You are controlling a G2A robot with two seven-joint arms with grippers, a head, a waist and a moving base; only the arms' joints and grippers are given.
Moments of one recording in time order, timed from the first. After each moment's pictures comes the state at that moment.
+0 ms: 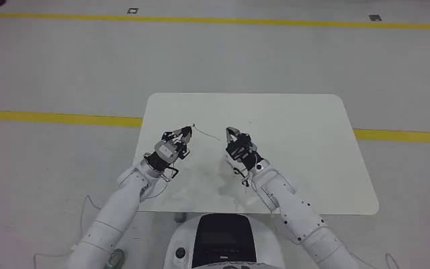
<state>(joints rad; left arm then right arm) 1.36 -1.14 -1.14 -1.34 -1.57 0.29 -0.93 -1.39 -1.30 0.98 -1.51 -1.56 -0.03 -0.23</state>
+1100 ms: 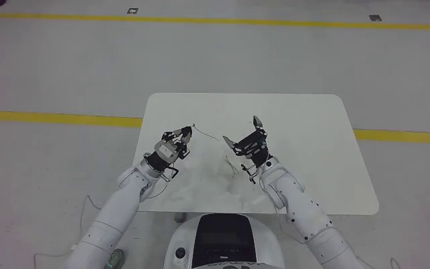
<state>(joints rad) 1.36 -1.14 -1.14 -1.34 -1.57 0.29 -0.93 -1.43 -1.29 1.08 -1.55 -1.50 -0.04 -0.23</state>
